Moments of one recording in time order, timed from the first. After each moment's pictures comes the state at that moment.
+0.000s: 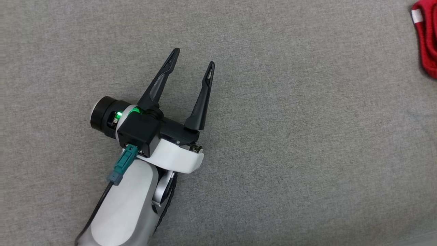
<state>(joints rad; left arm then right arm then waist) -0.48 0.05 -0.38 0.10 -0.15 0.00 -0.26 -0.97 -0.88 0.77 0.91 0.67 0.13 -0.26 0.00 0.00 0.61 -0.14</state>
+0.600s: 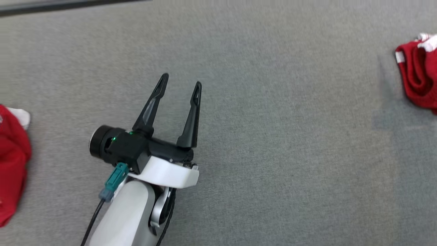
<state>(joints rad) -0.38 0.05 -0.37 0.07 -0.24 0.04 -0.26 -1.00 -0.75 0.58 0.73 0.55 0.13 -0.26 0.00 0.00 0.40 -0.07</state>
